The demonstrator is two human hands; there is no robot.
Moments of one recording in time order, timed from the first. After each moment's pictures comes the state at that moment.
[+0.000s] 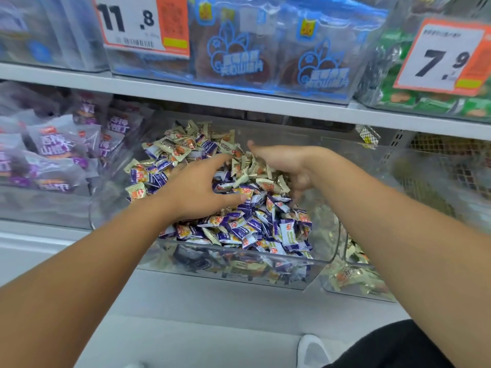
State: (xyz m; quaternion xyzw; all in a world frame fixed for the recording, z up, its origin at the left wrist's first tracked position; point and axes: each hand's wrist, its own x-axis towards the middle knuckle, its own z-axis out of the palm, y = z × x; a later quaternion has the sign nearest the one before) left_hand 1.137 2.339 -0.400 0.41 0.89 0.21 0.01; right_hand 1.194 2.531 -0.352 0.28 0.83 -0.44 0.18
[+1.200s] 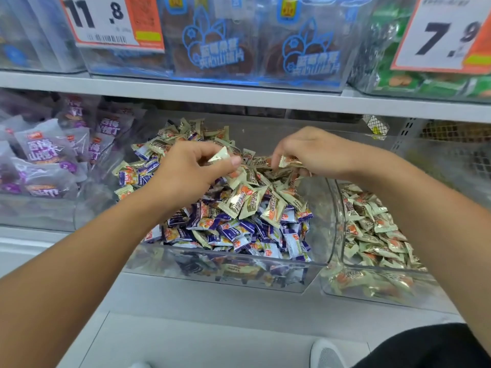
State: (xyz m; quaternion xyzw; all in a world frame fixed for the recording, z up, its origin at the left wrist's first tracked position) left_hand 1.164 2.352 -0.375 0.33 0.78 0.53 0.05; right_hand 1.257 2.560 -0.327 0.07 0.94 -0.33 -0.01
